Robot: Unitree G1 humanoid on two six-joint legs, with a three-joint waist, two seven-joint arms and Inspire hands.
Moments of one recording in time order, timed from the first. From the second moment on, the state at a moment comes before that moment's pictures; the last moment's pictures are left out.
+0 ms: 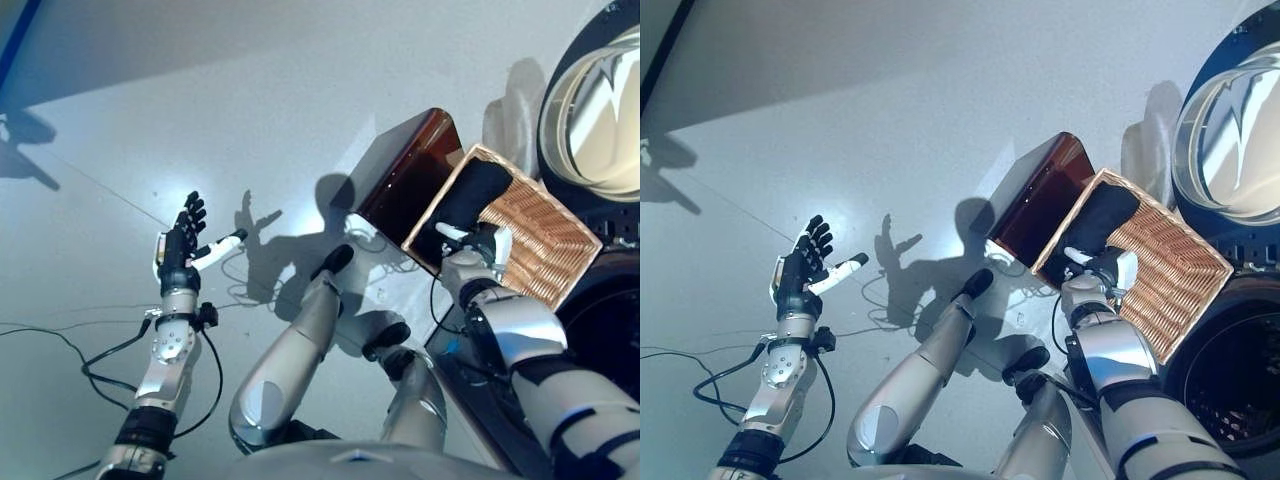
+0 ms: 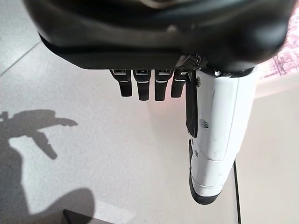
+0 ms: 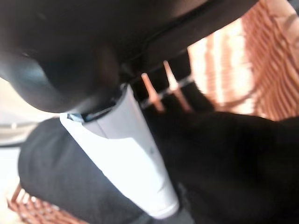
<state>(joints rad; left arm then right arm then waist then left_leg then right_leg) 0.00 0.32 -0.08 0.28 -0.25 -0.35 0.24 -0.90 -0.35 0.11 1.56 0.28 -0.06 -0.57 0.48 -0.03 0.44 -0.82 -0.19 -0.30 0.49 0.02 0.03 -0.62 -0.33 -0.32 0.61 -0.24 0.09</state>
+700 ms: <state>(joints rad) 0.11 0.35 -0.09 0.34 -0.27 -0.36 0.20 -0.66 -0.34 -0.11 1.32 0.46 -0.18 -0.56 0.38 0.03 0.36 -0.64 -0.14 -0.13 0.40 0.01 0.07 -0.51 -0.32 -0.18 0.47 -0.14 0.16</state>
